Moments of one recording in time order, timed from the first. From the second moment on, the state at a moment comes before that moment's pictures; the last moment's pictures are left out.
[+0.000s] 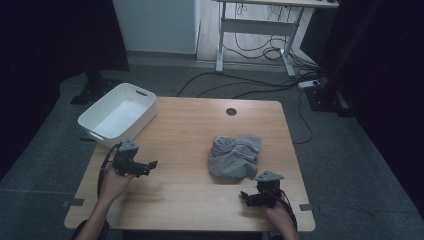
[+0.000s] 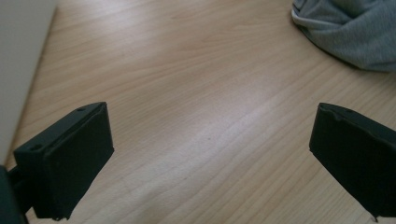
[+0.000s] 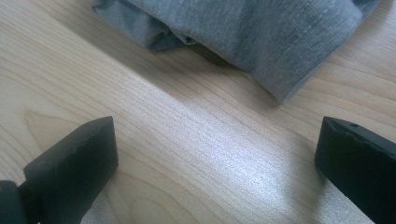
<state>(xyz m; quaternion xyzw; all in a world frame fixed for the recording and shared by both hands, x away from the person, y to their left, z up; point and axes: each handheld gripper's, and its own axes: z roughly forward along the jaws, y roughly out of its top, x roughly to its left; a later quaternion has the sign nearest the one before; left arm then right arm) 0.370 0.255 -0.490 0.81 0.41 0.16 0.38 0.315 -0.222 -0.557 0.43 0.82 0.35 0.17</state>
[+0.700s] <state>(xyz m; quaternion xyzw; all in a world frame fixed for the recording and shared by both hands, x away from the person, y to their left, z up) 0.354 0.223 -0.543 0.86 0.37 0.15 0.32 0.315 -0.222 -0.557 0.43 0.82 0.35 0.17</state>
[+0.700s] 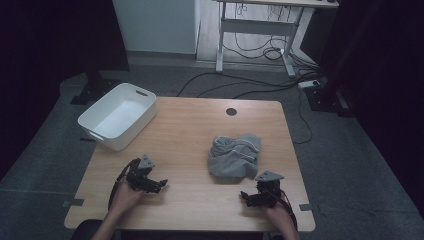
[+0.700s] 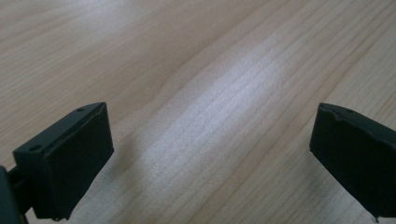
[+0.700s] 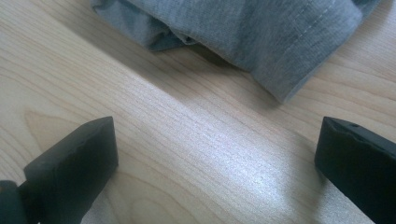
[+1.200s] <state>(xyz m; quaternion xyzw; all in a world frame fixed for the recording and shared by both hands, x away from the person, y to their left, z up) 0.354 0.221 -0.549 0.86 0.37 0.13 0.32 0.315 -0.223 -0.557 0.43 0.82 0.35 0.17</state>
